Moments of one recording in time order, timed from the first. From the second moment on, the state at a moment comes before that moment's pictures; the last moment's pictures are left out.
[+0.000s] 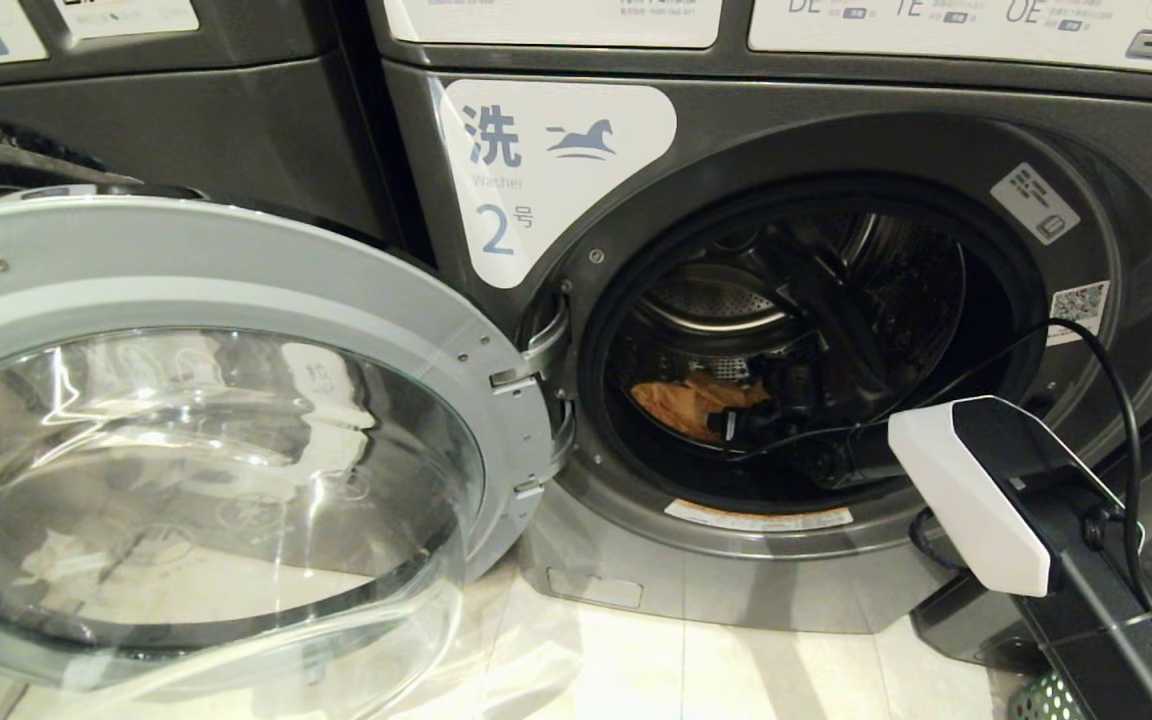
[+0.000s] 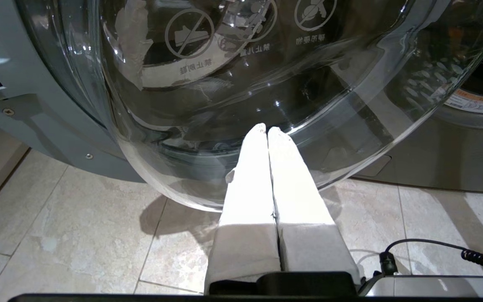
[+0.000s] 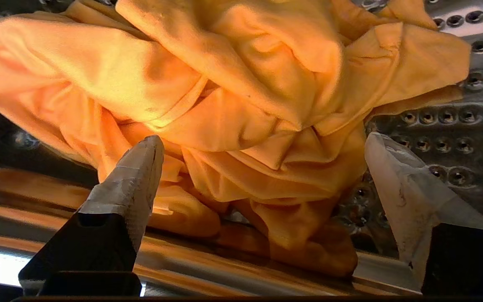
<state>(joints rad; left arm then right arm) 0.00 0.00 0.00 0.00 0.00 -0.01 0.17 2.74 -1.98 -0.37 -0.02 0.19</state>
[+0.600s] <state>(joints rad) 0.00 0.00 0.00 0.00 0.00 -0.01 0.15 2.77 -1.98 -0.37 -0.01 0.16</state>
